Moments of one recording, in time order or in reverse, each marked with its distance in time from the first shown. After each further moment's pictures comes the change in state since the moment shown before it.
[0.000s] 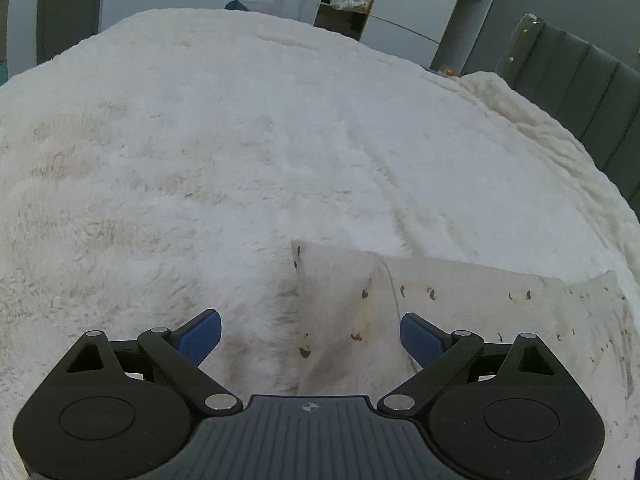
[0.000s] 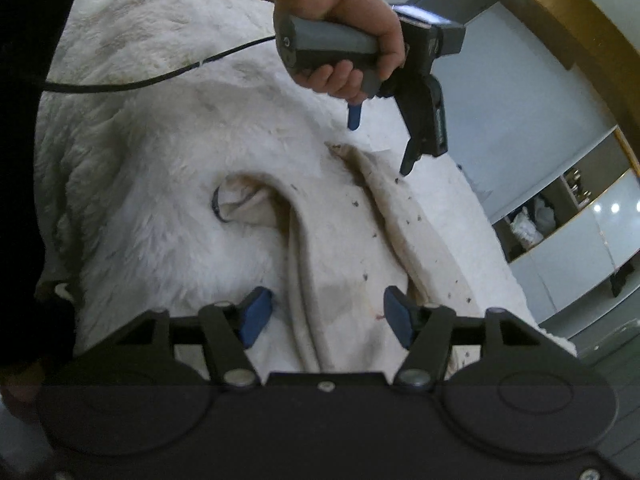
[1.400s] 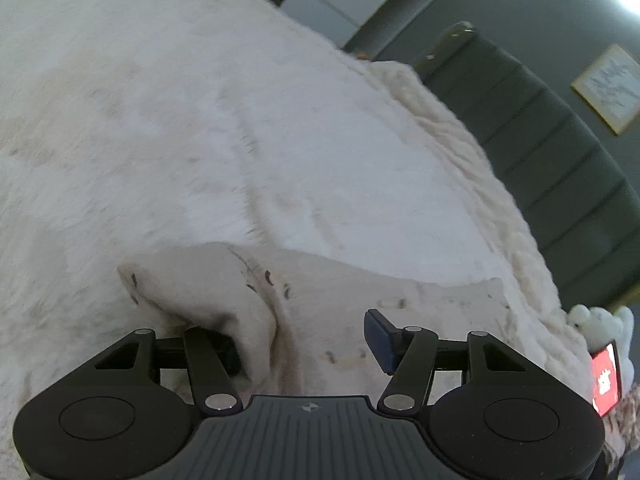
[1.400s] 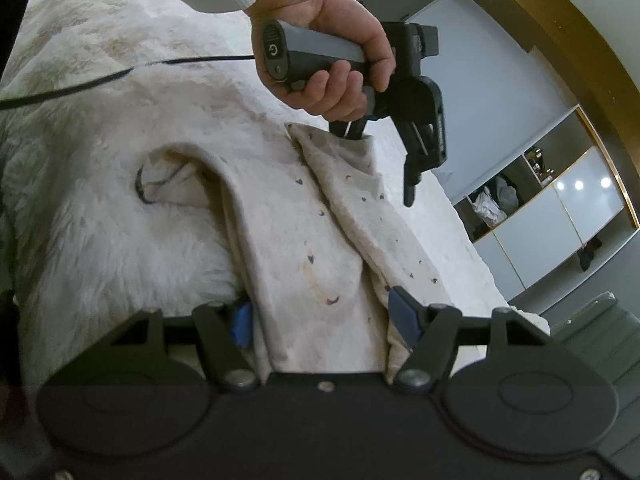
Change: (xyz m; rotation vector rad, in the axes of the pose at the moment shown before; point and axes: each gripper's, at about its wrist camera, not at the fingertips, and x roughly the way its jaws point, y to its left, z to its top) left arm 0.047 -0.028 0.016 -0.077 0.084 -0.423; right arm 0.000 -0.008 0.025 0.077 0.044 -0.127
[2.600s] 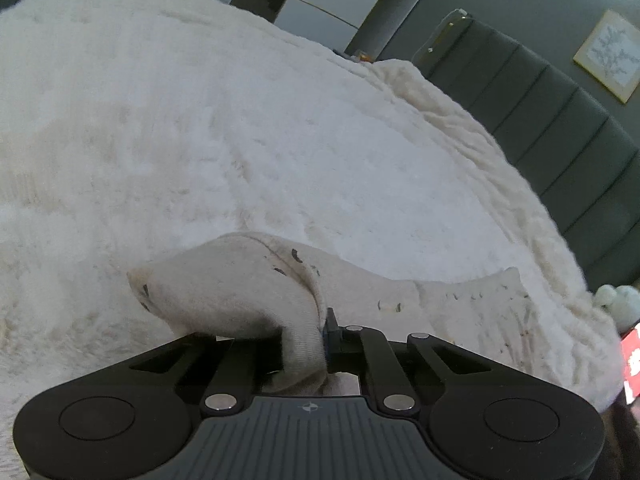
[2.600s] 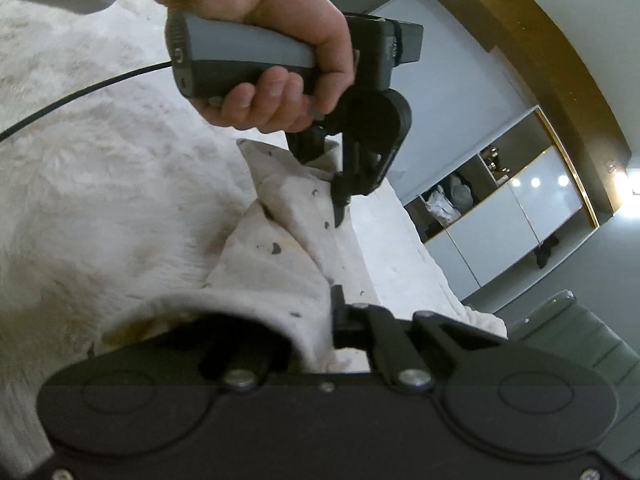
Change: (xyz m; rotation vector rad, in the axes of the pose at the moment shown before) left arm -0.017 -0.037 -0.005 0.101 -0.004 0.158; right arm 0.028 -0.004 0.036 0.023 0.013 -0.148
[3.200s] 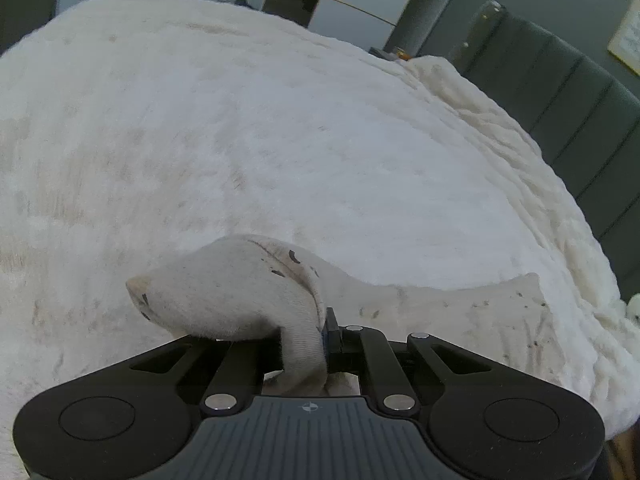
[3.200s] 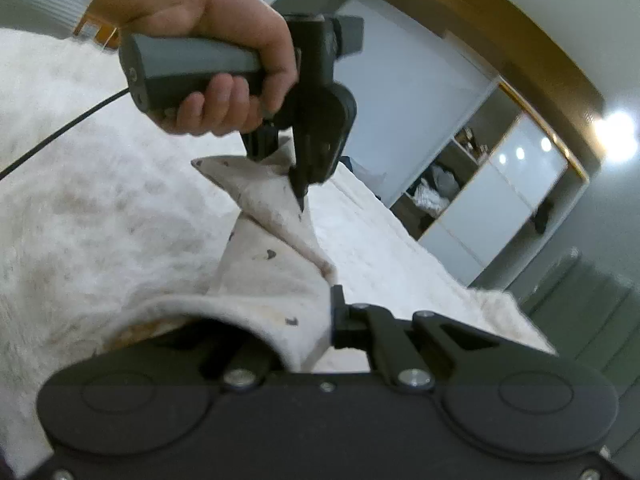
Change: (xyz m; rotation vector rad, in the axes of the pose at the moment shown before) left arm -0.026 -0.099 0.034 0.006 0.030 0.164; right arm -0.084 -0.082 -0.040 0.310 -0.066 0.044
